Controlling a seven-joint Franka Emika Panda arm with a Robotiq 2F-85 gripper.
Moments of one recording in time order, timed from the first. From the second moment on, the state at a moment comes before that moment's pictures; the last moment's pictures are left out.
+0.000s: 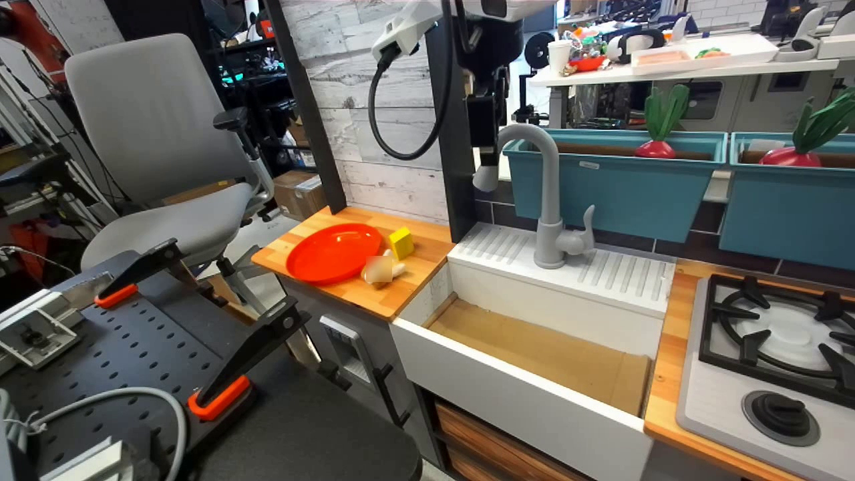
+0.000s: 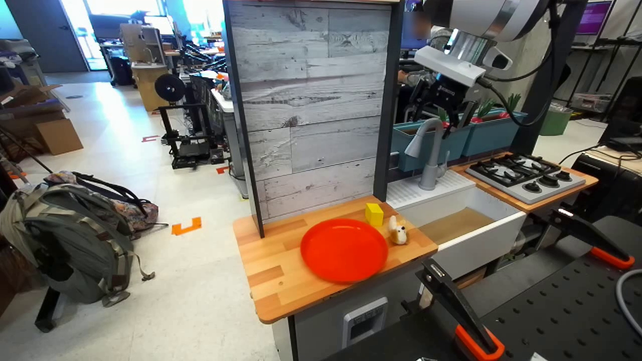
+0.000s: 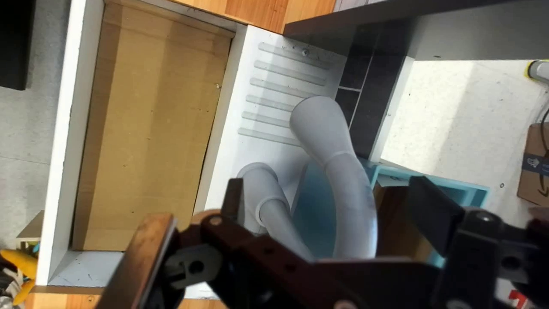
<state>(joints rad) -0.11 0.73 -0.14 -1.74 0.50 2.61 0.60</state>
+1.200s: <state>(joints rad) -0.18 0.75 -0.10 -1.69 0.49 2.50 0.36</state>
